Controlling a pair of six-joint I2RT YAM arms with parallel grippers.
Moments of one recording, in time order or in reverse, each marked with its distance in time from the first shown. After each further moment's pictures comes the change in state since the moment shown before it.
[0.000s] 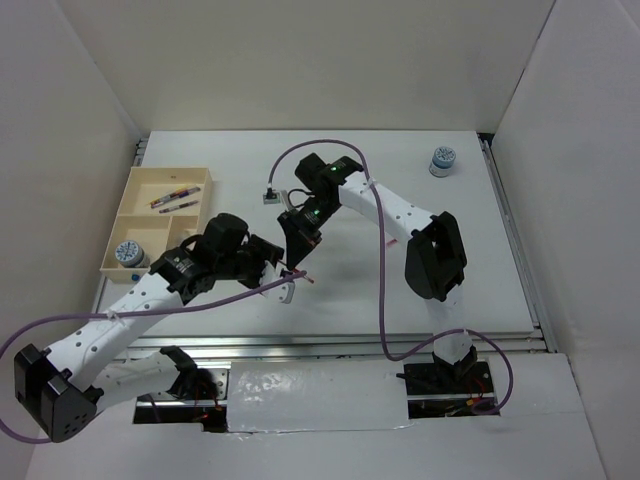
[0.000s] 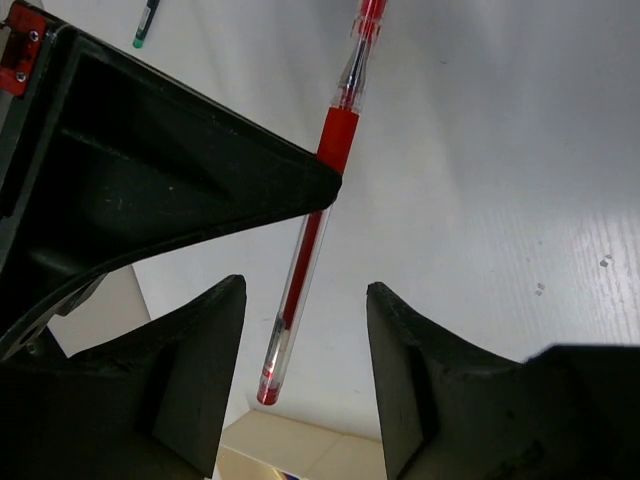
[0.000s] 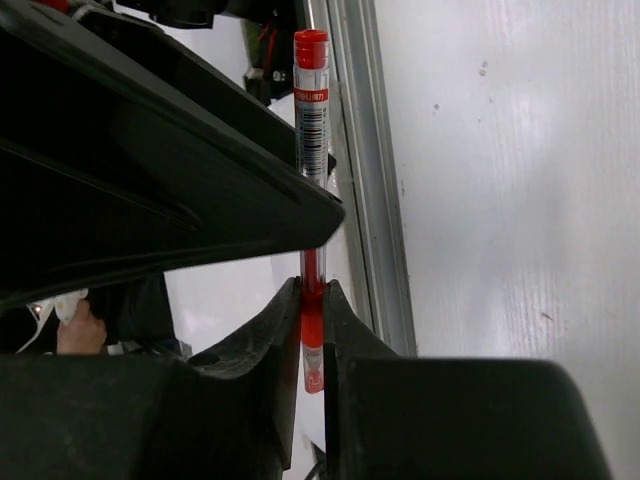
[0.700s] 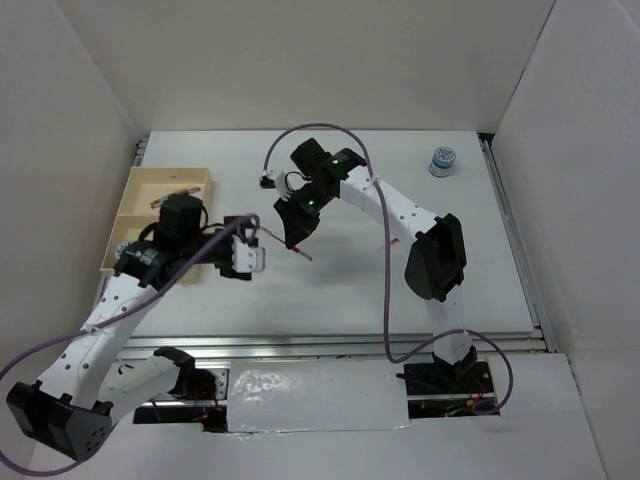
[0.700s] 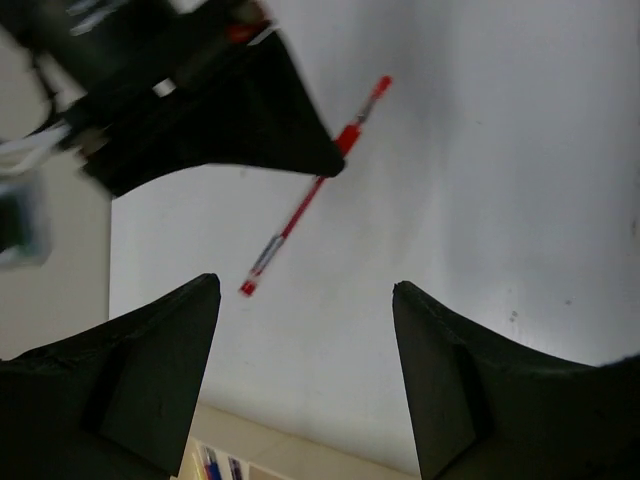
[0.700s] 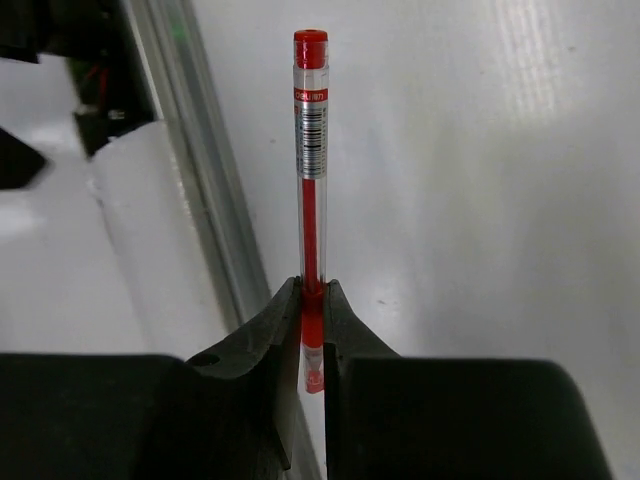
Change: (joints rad) left arm 0.366 -0.050 0.142 -0.071 0.380 -0.161; right arm 0.004 0.000 0.115 0.106 0.336 -0.034
